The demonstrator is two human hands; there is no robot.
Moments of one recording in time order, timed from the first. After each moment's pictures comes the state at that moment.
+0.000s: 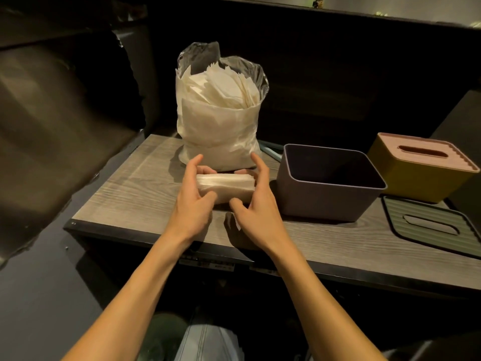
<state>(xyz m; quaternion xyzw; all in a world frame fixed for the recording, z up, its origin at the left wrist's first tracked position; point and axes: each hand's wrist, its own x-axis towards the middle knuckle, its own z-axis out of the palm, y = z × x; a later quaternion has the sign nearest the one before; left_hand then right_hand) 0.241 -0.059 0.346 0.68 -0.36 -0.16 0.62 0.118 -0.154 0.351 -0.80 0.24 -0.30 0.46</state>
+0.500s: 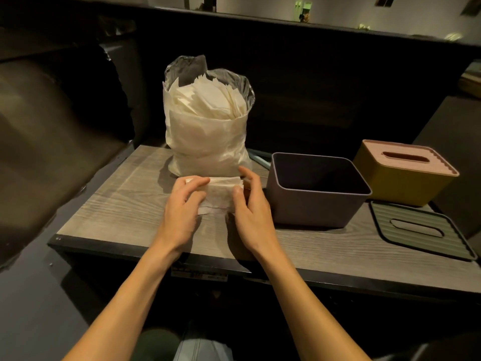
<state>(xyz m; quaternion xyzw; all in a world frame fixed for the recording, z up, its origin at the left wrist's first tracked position) 0.242 -0.065 0.350 0.68 -0.35 -0.14 0.63 0.122 -0.158 0.352 -0.76 0.27 -0.35 0.48</state>
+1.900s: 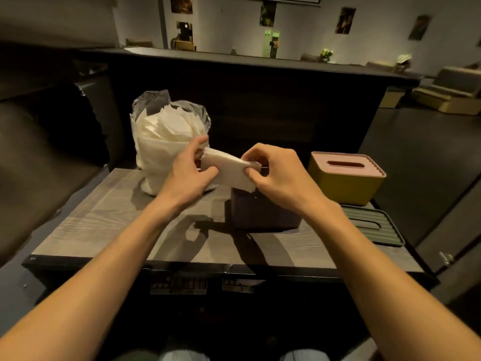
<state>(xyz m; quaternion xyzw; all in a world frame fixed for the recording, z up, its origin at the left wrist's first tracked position) 0.197 -0.113 0.453 0.70 -0.46 -0.11 0.54 0.024 -0.221 0.476 -0.91 0.22 -0.30 0.17</state>
